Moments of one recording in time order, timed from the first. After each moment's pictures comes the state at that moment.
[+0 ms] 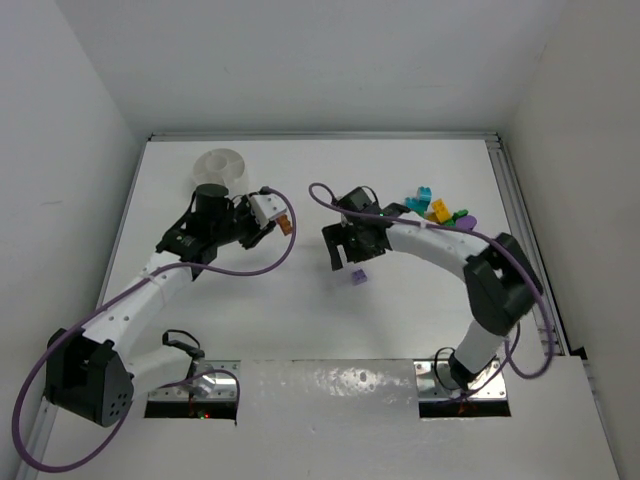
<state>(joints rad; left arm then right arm) -0.34 1.12 0.84 -0.27 0.39 0.60 0.67 1.76 1.16 -0.59 0.01 0.32</state>
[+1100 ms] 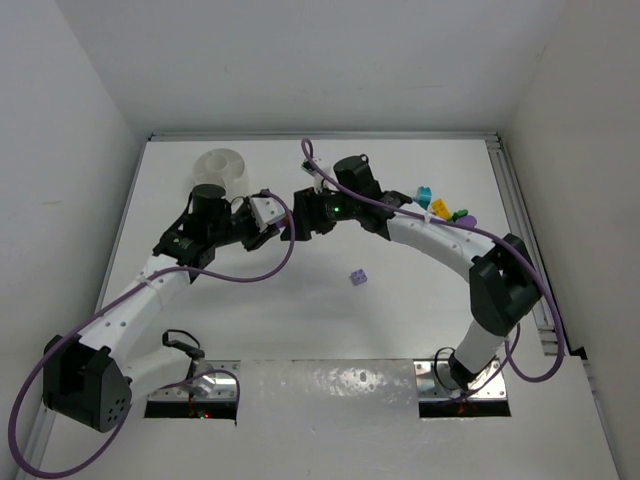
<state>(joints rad) -0.34 1.09 0.83 -0.26 0.53 0.60 0.67 1.71 1.27 -0.12 -0.58 0.38</state>
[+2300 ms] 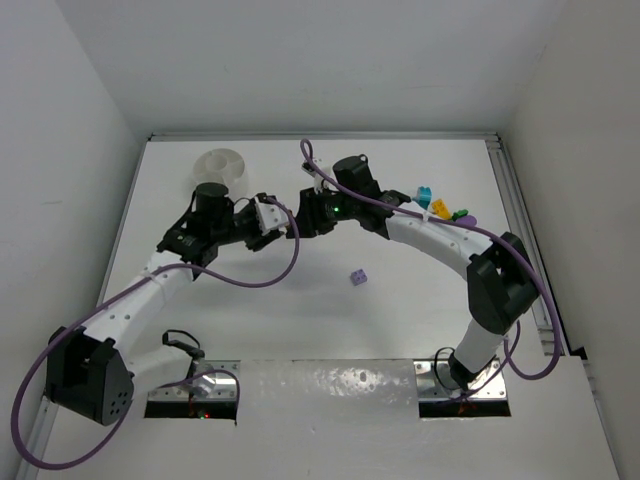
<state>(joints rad) -0.34 1.12 0.83 -0.23 0.60 0.74 0.67 1.72 1.27 -0.13 -0.57 0.38</state>
